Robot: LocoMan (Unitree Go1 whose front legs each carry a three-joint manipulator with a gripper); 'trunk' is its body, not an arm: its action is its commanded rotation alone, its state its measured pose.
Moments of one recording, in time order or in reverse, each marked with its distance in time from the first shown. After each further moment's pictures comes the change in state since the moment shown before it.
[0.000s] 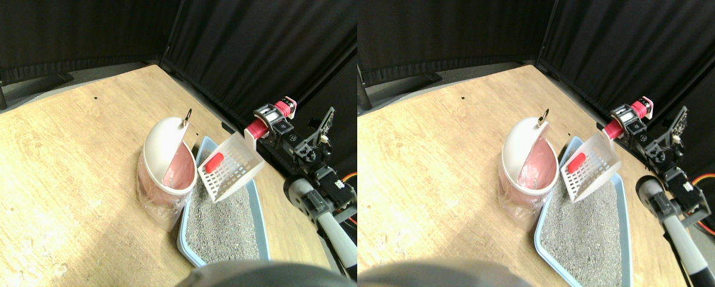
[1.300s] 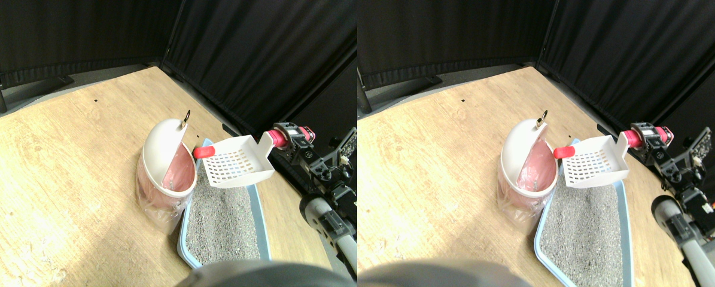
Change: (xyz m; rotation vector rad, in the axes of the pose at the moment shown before) right arm -0.027 -0.032 -0.026 0.213 0.086 -0.224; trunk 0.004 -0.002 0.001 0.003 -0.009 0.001
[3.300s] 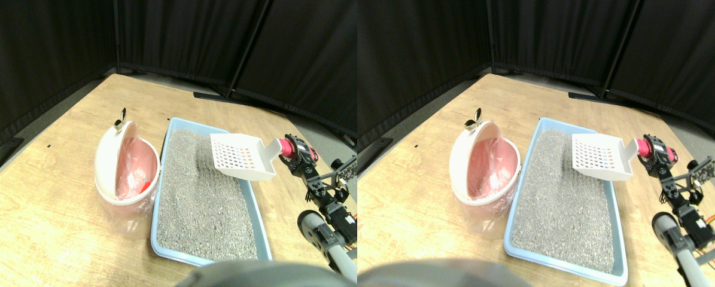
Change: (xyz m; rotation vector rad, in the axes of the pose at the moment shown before) right arm -0.091 -0.106 -0.133 0.480 -0.083 -0.468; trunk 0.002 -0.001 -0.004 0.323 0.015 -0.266
